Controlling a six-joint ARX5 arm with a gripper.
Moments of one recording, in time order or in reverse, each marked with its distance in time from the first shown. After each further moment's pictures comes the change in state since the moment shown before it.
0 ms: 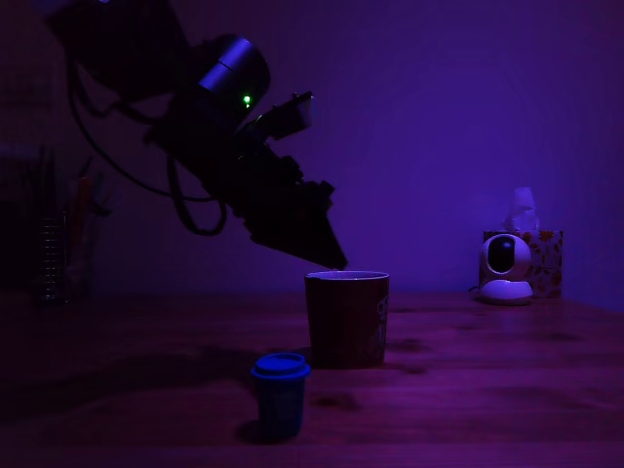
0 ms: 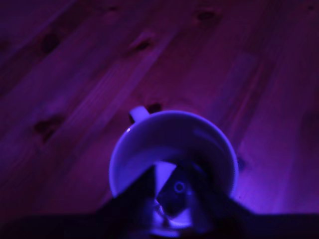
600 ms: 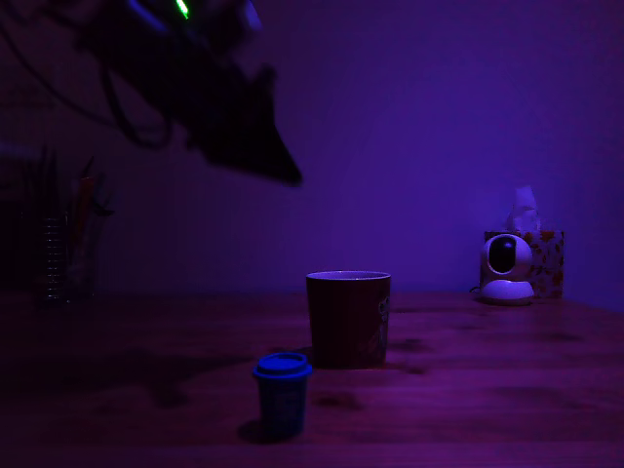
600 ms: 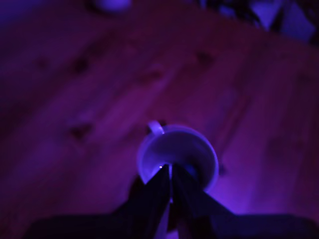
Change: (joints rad) arm 0.090 -0.247 -0.026 -0.127 0.105 -0.055
